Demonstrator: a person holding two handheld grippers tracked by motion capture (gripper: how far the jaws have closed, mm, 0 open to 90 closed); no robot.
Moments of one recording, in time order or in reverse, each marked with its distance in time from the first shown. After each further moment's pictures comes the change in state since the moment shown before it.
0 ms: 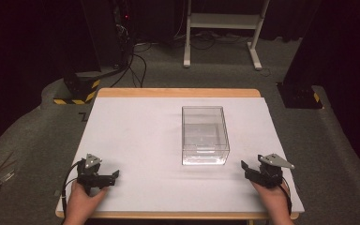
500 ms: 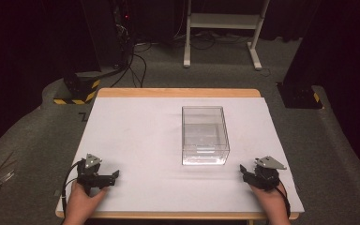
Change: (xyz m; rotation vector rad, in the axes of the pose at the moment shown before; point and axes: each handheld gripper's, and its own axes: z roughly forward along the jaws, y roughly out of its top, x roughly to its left) left arm 0.000 0.000 0.000 0.001 0.000 0.003; right arm 0.006 -0.010 0.010 0.077 -0.033 -0.077
